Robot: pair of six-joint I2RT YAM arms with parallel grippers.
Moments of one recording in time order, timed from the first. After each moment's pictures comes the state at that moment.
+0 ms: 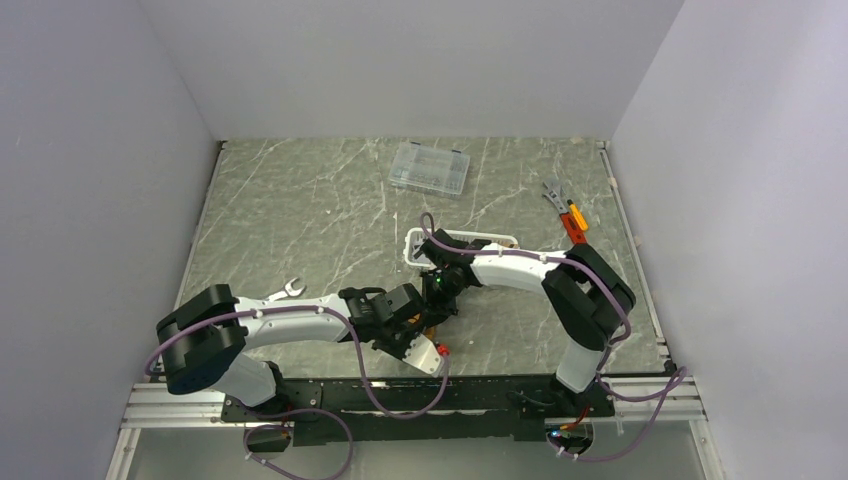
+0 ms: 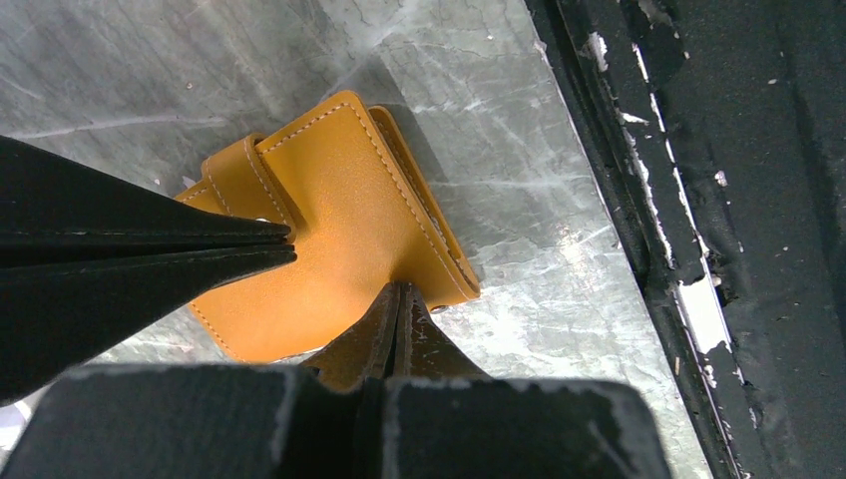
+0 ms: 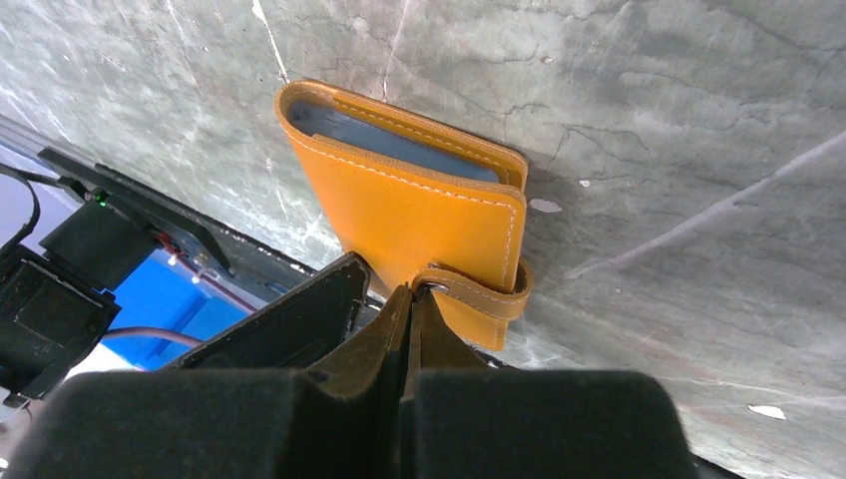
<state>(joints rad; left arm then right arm) -1.13 1.45 0.77 -0.45 0.19 0.93 0.81 1.75 1.01 -0.51 -0.43 0.89</state>
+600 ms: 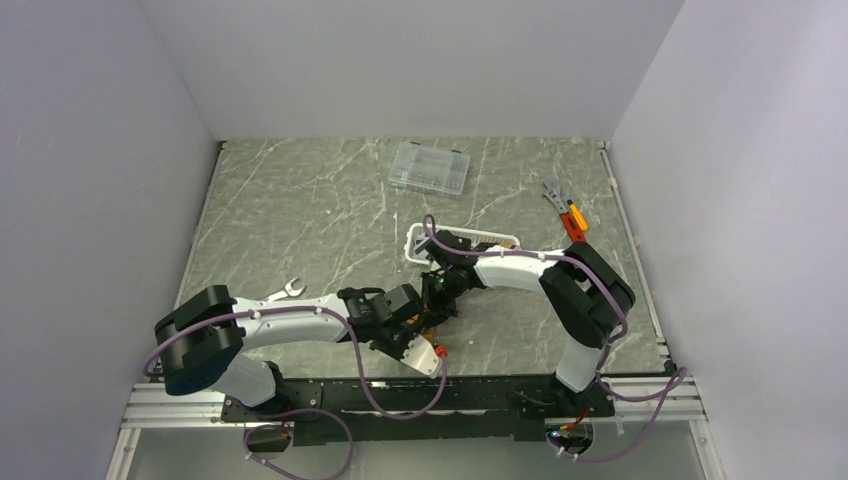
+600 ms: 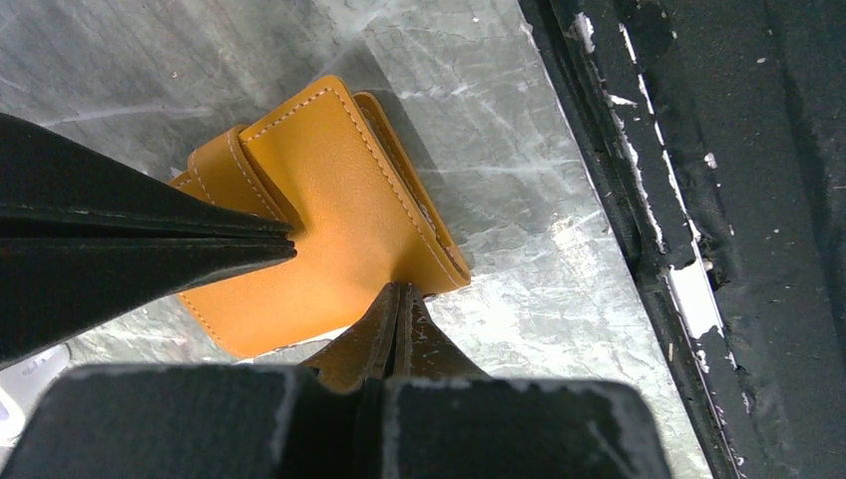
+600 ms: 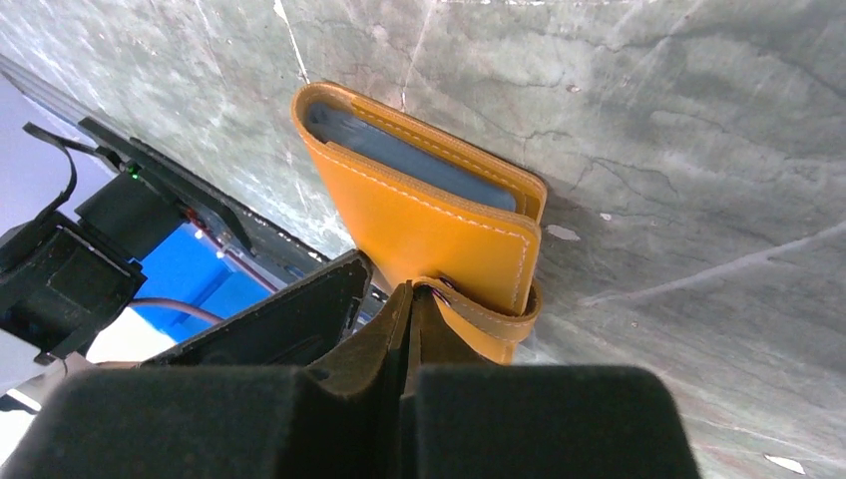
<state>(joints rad) -1.13 1.44 0.77 -0.47 0.19 0.95 0.77 1.77 0.96 -0.42 -0.52 0.88</state>
